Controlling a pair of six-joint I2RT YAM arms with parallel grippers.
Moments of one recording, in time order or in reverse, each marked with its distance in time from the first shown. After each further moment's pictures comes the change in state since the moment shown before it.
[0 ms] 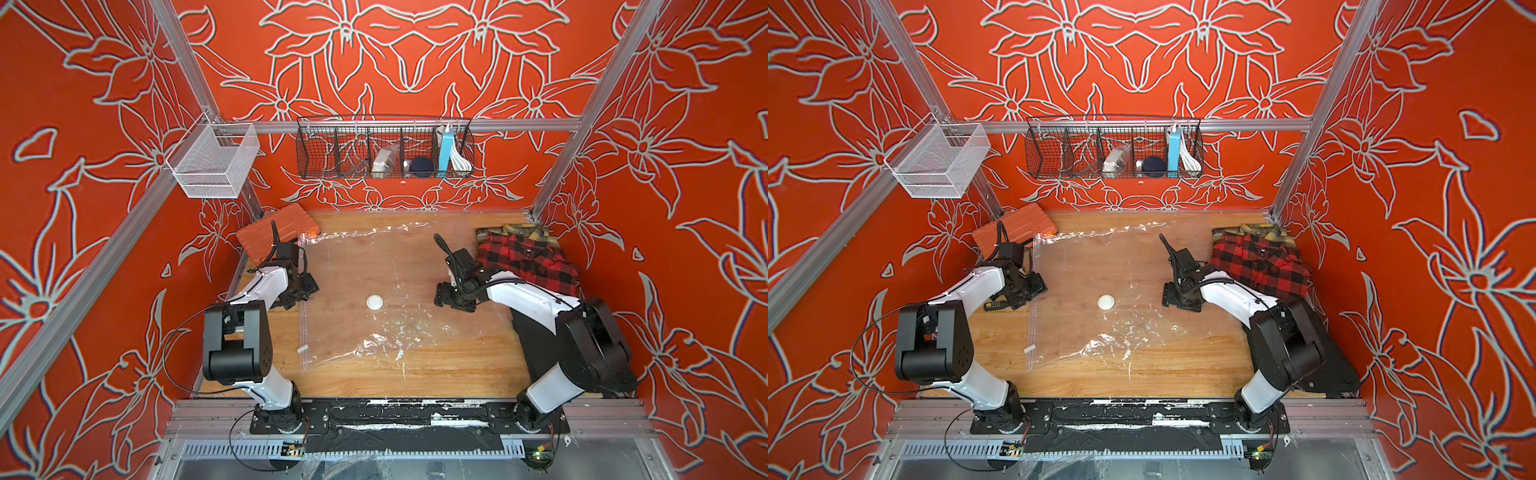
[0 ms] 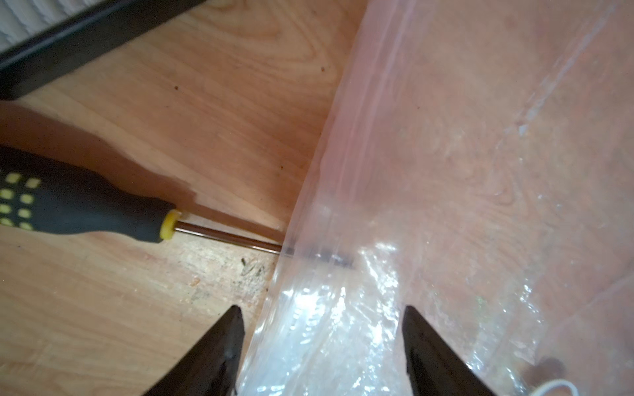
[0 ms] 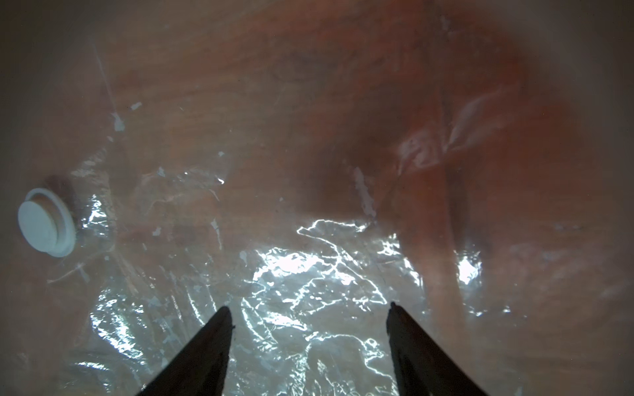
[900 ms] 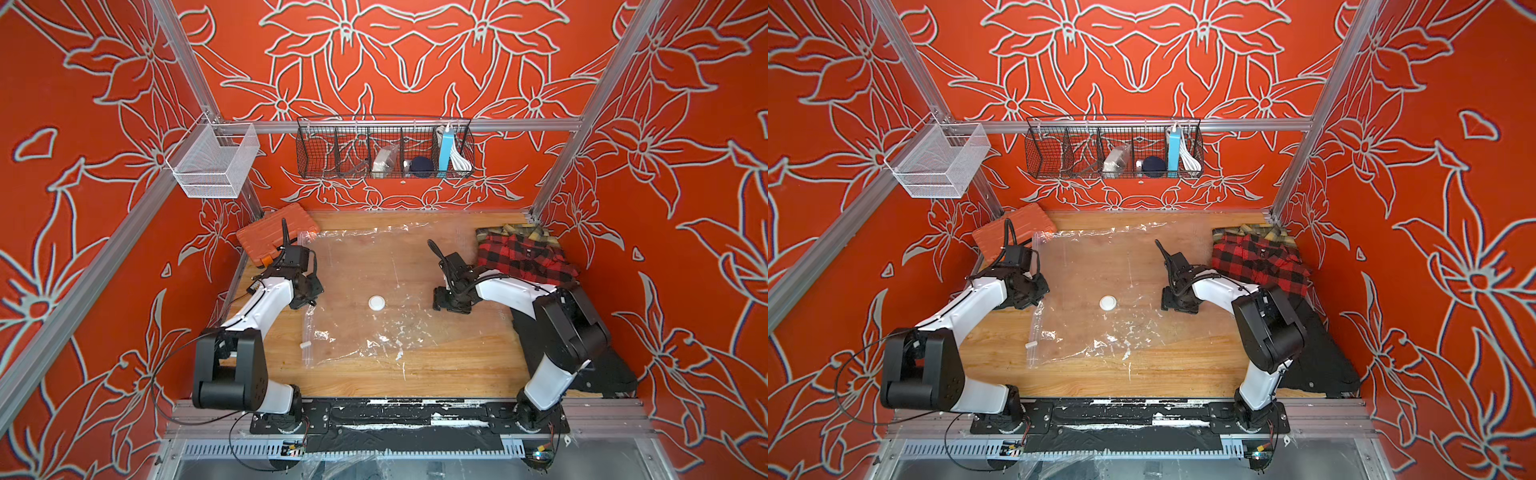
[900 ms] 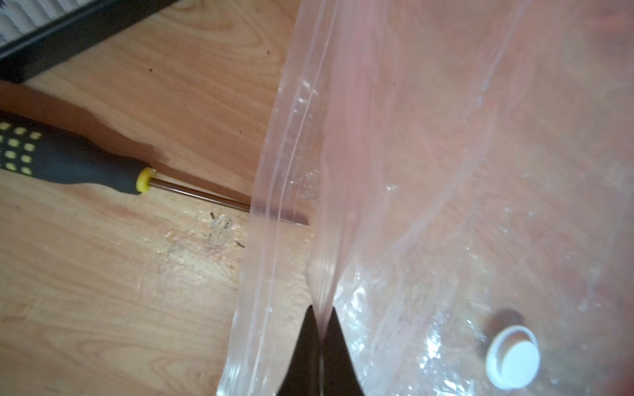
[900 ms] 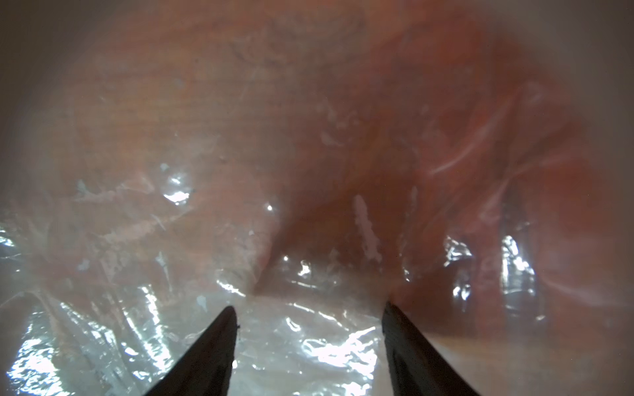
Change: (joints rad) left arm -0.115 -0.201 -0.071 -0.010 -0.024 -0.050; right arm 0.000 0.132 0.011 0.059 0.008 -0.032
